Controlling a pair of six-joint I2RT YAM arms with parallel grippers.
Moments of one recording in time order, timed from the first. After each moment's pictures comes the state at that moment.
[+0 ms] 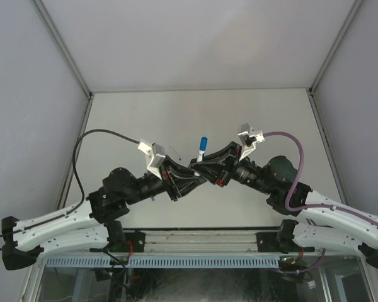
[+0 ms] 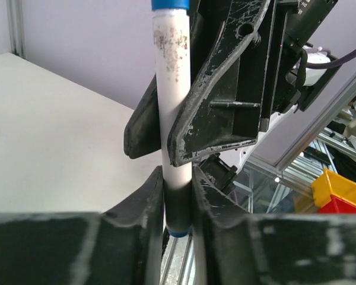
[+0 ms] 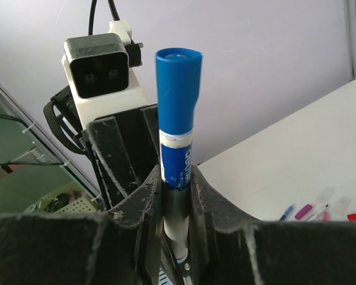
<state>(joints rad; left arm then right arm) -1.16 0.77 0.74 0.22 0.08 -0.39 1.08 0.85 0.81 0.31 -0.12 0.52</state>
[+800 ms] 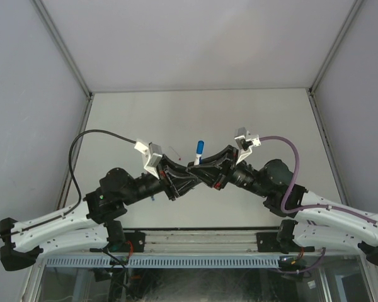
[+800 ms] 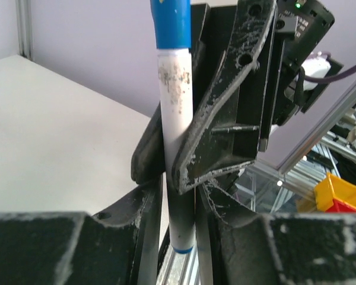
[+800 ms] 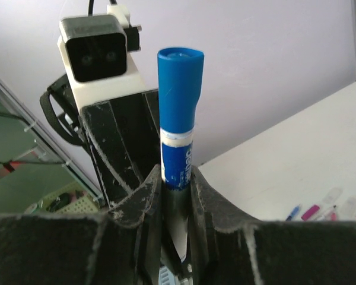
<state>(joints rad) -1.17 0.75 0.75 0.18 0.07 -0.39 1.12 0.87 0.77 0.37 -0.09 0.51</state>
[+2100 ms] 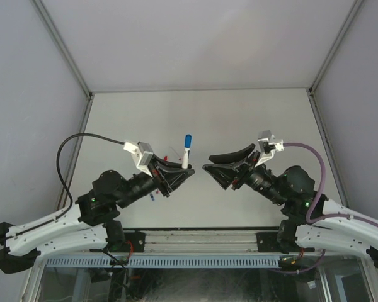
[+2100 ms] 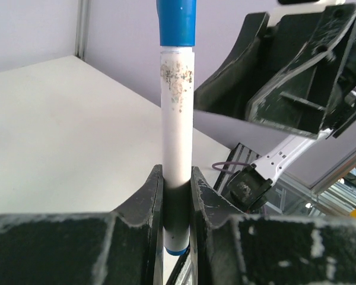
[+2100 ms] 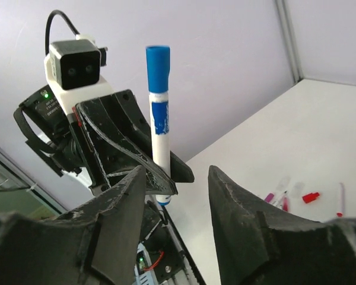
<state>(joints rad) -1.17 0.67 0.75 0.10 -0.10 -0.36 1.16 0.70 0.76 0.19 0.12 0.45</state>
